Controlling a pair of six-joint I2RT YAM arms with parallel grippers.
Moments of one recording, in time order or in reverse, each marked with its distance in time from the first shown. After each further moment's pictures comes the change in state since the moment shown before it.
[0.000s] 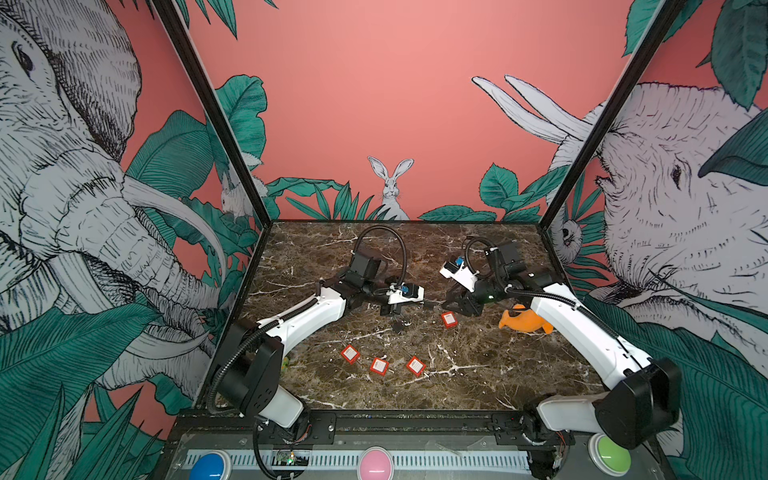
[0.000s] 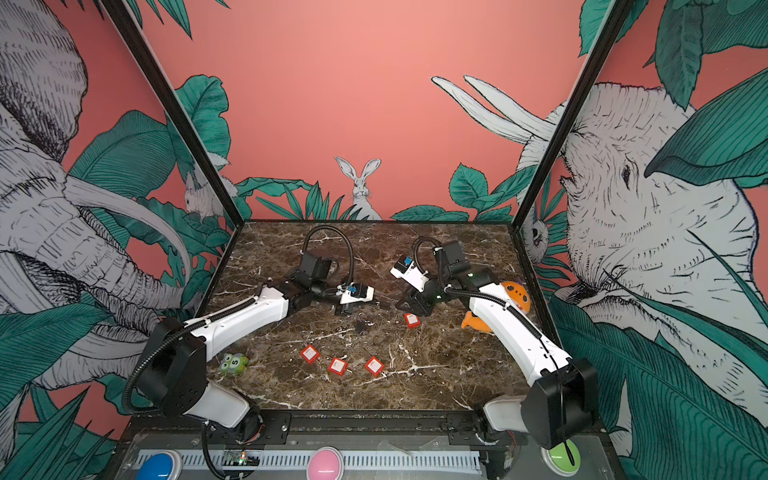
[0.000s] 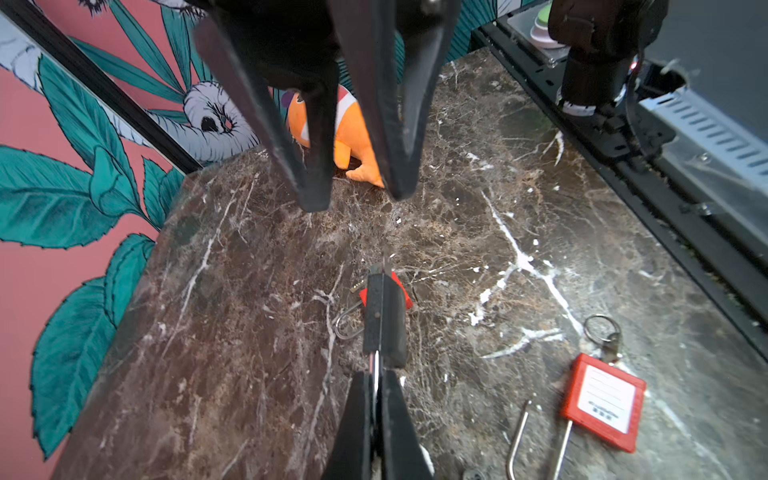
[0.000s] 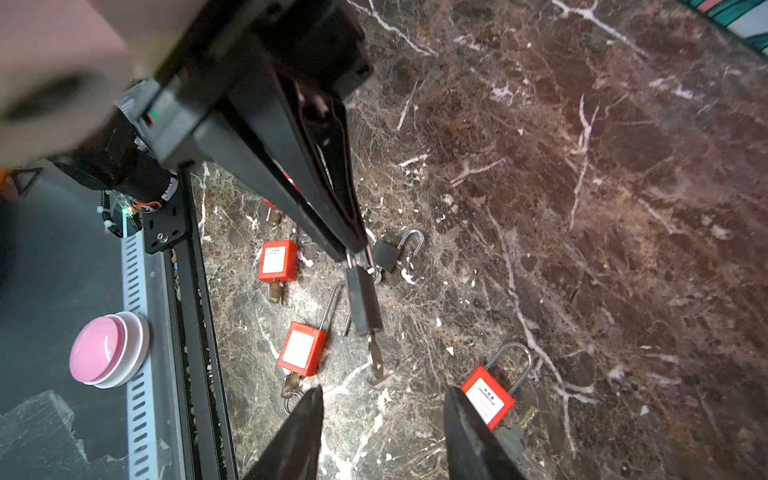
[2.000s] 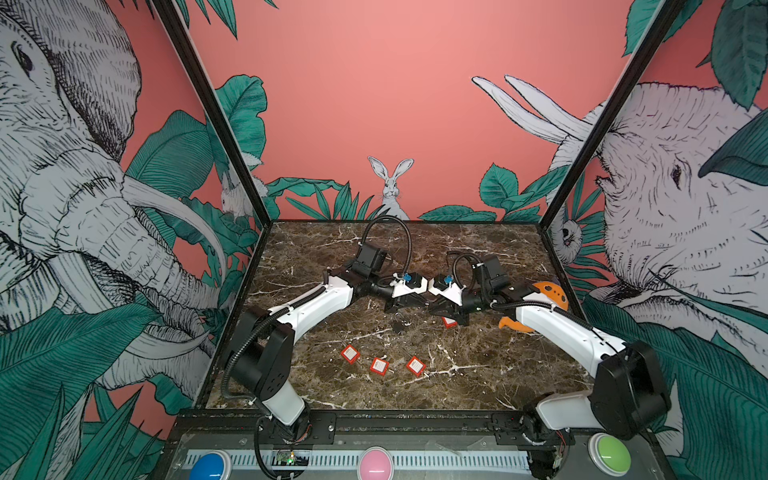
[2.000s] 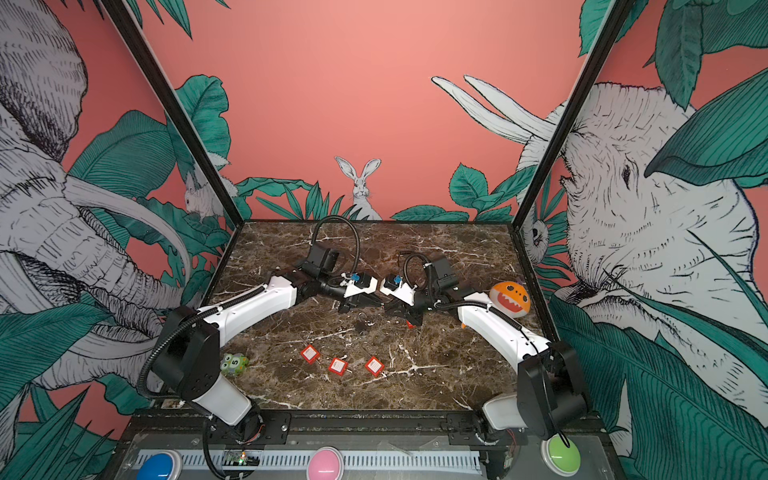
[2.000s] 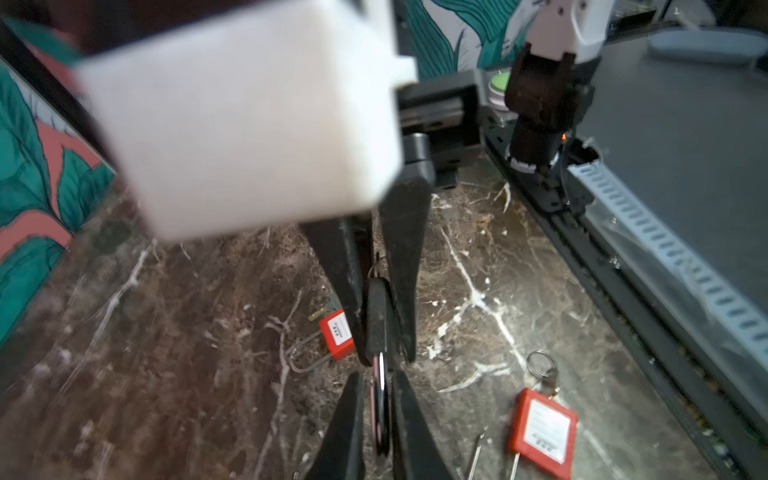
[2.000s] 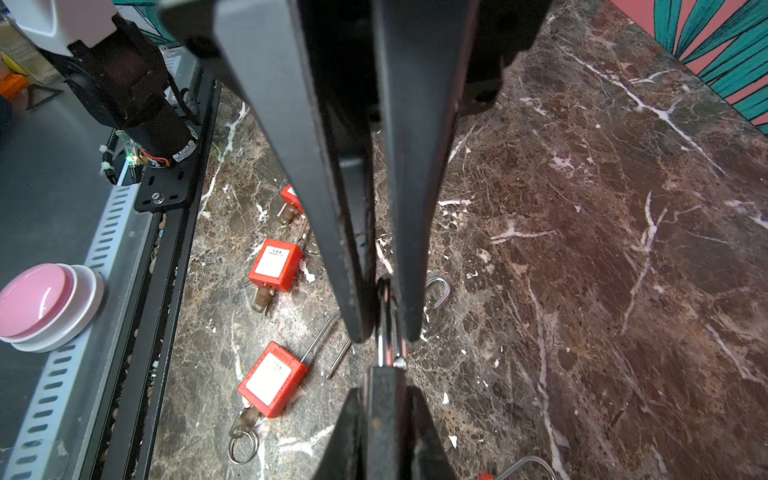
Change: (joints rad) left arm 0.002 0.098 0.125 -0.118 0.116 -0.048; right arm 0.050 0.048 -0.183 0.315 -0.130 -0.198
